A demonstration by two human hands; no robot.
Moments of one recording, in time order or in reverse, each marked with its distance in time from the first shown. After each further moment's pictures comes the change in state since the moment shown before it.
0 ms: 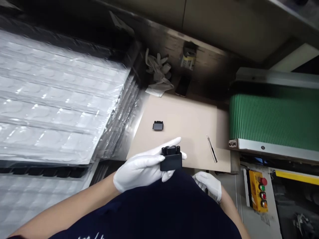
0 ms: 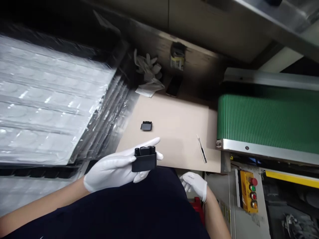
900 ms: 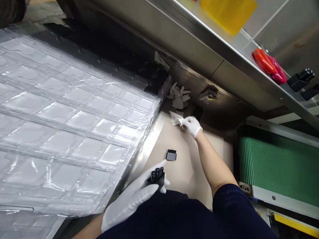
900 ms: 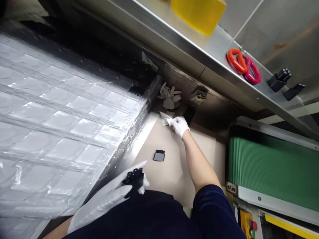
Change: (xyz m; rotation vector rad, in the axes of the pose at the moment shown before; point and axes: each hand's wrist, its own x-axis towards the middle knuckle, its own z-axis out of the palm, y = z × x) left_hand -0.051 0.064 -0.075 0.338 0.335 0.053; right_hand 0.236 -0.330 0.146 -0.624 0.027 -0.526
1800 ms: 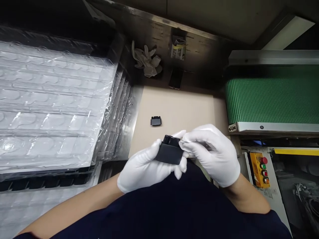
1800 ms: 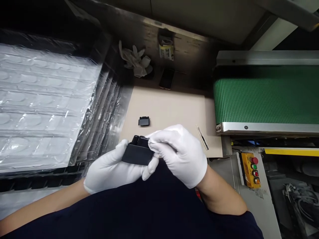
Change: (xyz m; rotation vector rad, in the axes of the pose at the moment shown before) left_hand 0.009 -0.023 0.123 -0.379 -0.452 -0.104; right_hand -0.331 -0.023 -0.028 0.444 0.253 -0.412
